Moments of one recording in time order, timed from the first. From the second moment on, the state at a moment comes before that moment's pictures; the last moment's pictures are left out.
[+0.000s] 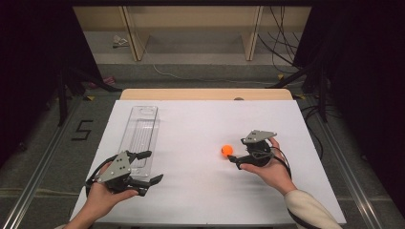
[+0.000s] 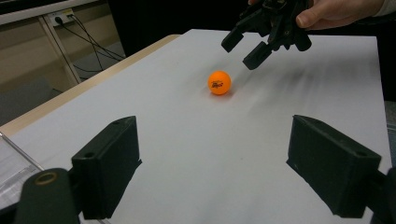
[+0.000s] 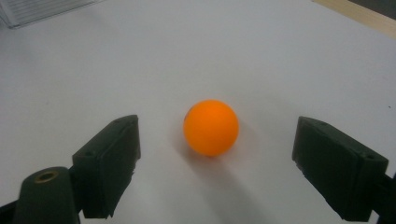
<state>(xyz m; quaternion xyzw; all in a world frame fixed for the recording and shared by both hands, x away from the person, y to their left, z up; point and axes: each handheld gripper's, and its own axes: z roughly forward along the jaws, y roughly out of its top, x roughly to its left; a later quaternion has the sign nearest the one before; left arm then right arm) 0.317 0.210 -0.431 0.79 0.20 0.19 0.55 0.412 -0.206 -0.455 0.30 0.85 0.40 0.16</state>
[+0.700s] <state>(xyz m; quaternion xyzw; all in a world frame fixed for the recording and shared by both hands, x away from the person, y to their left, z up) 0.317 0.210 -0.431 0.79 0.20 0.19 0.55 0.427 -0.191 -0.462 0.30 0.85 0.39 0.15</state>
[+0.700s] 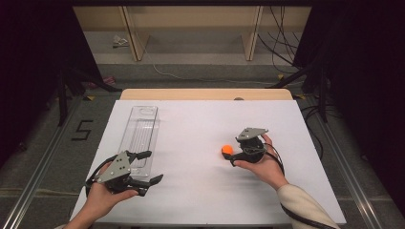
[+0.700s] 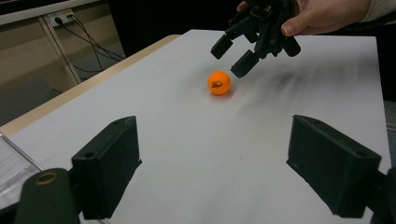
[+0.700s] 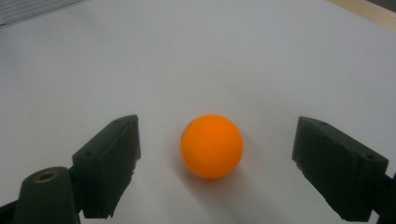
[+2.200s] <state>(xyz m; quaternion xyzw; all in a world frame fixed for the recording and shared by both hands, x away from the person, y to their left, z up) 0.317 0.210 -0.431 0.79 0.20 0.19 0.55 0.447 -0.170 -0.485 0.30 0.87 0.36 0.14</state>
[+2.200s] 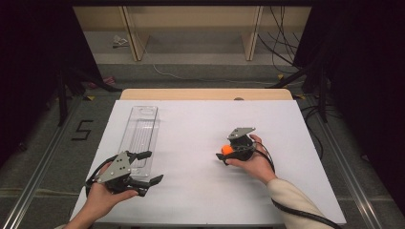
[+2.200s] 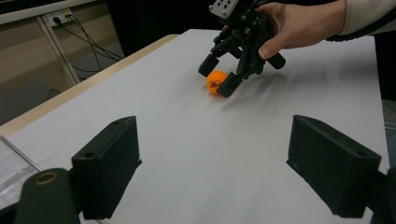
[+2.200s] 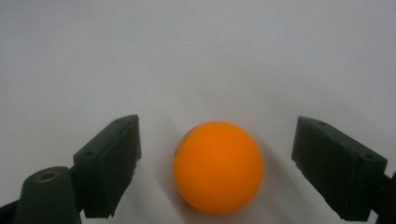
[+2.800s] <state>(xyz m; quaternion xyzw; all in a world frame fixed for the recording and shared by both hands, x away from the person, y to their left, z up) 0.317 0.210 -0.431 0.79 0.20 0.19 0.55 0.448 -0.168 -0.490 0.31 0.87 0.35 0.13</state>
